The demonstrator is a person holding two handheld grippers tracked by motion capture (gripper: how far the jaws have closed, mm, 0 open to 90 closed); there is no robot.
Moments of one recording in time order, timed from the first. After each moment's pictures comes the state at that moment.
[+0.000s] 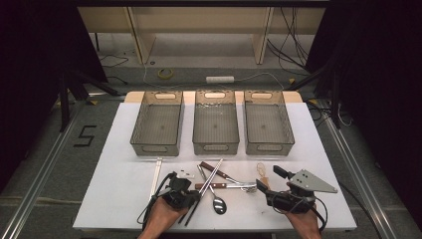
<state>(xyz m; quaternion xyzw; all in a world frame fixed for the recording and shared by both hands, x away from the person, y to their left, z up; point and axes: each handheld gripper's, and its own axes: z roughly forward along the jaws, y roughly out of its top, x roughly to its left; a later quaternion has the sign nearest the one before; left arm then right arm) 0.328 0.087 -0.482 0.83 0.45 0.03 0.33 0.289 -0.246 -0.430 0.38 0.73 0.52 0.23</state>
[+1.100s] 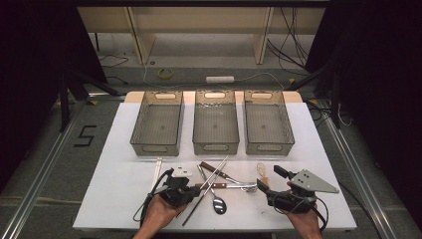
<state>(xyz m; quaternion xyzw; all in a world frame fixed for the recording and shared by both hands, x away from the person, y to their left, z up) 0.325 0.093 -0.462 0.83 0.41 0.04 0.38 0.289 -0.248 -0.429 0.38 0.73 0.52 0.23</state>
